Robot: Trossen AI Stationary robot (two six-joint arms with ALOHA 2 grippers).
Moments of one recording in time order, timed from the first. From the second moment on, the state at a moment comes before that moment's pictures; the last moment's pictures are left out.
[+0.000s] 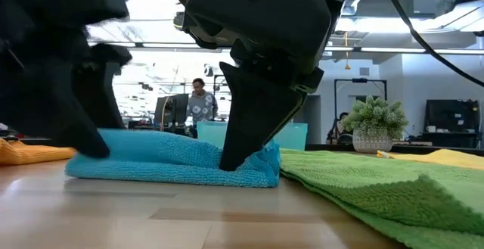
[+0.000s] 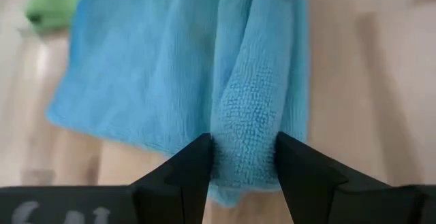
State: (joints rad) left arm -0.70 1.77 0.93 -0.31 -0.62 -0.47; right arm 0.46 2.25 1.65 -0.61 0.18 0.57
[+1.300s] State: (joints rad) left arm -0.63 1.75 0.94 -0.34 -0.47 -0.46; right arm 0.46 2.25 1.65 -0.62 0.18 0.57
